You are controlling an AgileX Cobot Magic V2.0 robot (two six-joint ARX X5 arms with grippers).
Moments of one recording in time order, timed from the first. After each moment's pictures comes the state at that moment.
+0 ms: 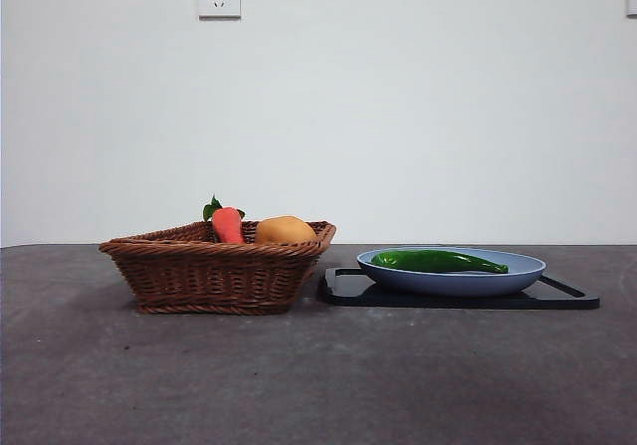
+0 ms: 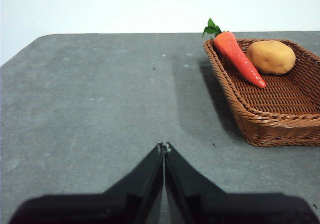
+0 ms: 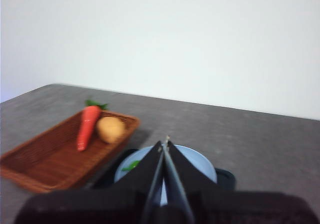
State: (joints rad) left arm -0.01 0.01 0.02 -0.18 0.03 -0.02; right arm 0.09 0.21 0.43 -0.21 -0.25 -0.03
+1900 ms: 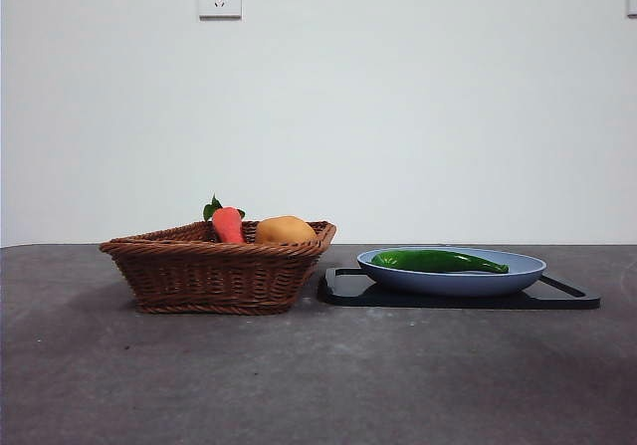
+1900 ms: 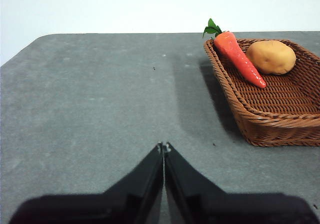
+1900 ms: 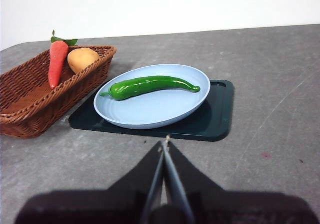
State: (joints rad) left arm -0.01 0.01 0.02 -0.18 0.03 -0.02; right arm 0.09 0.00 0.02 -0.16 -0.21 0.06
